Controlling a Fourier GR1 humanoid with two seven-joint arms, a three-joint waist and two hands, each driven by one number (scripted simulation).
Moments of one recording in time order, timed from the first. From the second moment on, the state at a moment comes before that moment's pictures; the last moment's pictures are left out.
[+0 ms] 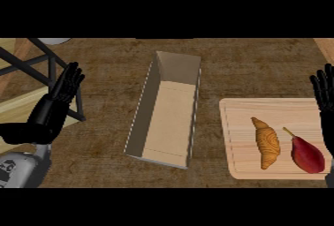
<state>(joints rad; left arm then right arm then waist) -0.22 0.47 -0.21 -1.50 0.32 0.12 -0.16 -0.06 -0.42 -0.05 -1.69 -0.21 -0.10 -0.19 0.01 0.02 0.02</state>
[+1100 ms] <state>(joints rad) -0.23 0.55 -0.21 -1.45 0.13 0.29 -0.03 0.00 -0.82 0.01 -1.35 -0.14 0.51 -0.68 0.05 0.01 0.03</state>
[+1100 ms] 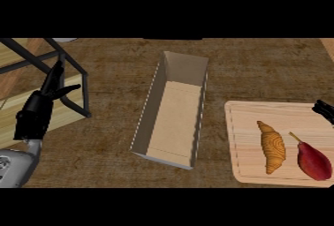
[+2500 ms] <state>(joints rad) -0.26 0.53 -0.22 -1.44 0.08 0.31 0.01 -0.25 -1.02 0.44 -1.11 0.54 0.27 -0.89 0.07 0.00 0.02</state>
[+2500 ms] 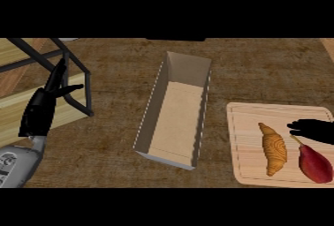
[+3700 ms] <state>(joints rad) -0.20 0.55 -0.17 -1.47 0.07 0.33 0.02 -0.35 -0.96 0.59 -1.05 0.58 0.22 -0.96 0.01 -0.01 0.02</state>
